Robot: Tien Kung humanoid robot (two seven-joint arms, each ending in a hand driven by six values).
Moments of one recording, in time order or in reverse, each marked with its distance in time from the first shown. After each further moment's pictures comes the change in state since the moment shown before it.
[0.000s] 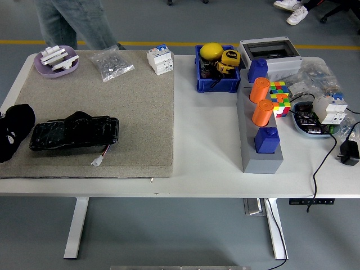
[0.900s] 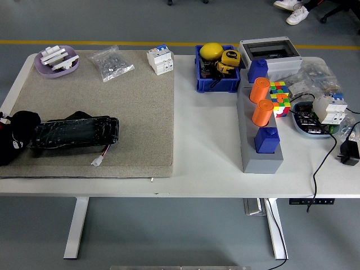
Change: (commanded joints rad) left arm 0.020 0.004 -0.056 -0.052 -0.015 -0.050 -0.004; right arm -0.001 0.001 -0.014 -0.008 0.016 0.006 -0.001
